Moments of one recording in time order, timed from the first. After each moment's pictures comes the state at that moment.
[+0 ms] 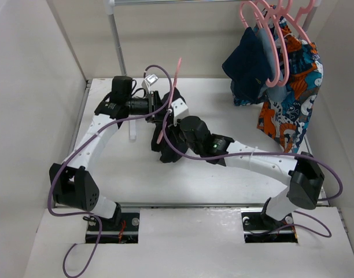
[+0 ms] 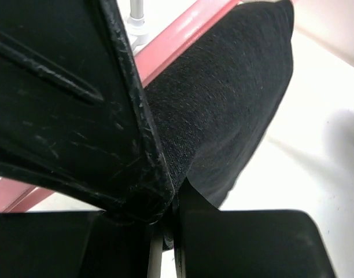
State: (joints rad) left arm -0.28 1.46 1.34 -0.50 1.07 -0.56; right arm 1.01 1.55 1.22 0.00 0.46 0.03
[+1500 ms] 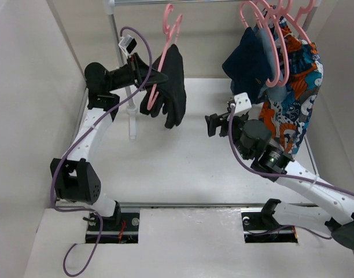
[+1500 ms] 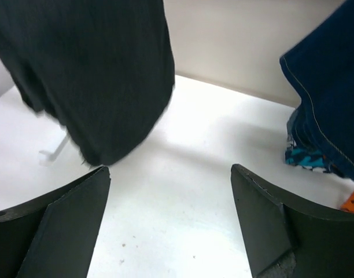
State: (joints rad) left arm -0.15 1.51 1.38 0.61 1.20 -1.60; right arm 0.86 1.01 0.98 0.02 0.48 0.00
